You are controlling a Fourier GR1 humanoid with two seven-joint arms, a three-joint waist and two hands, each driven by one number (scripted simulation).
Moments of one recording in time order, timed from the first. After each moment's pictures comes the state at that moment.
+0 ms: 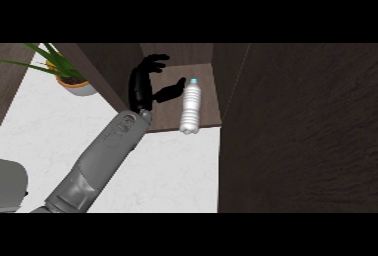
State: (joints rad) left arm -0.82 0.12 -0.37 -0.72 0.08 0.80 -0.09; right arm 0.50 -0.11 0.38 -2.05 -0.25 0.14 -0.23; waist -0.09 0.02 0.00
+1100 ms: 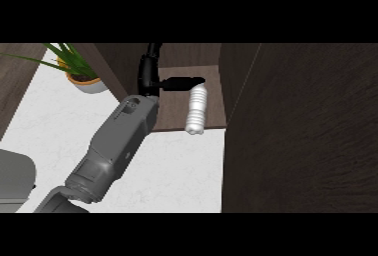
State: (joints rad) left arm -1.00 0.02 -0.06 -0.42 0.26 0.47 -0.54; right arm 0.54 -0.12 0.39 -2.09 -0.22 0.12 -0.24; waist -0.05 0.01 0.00
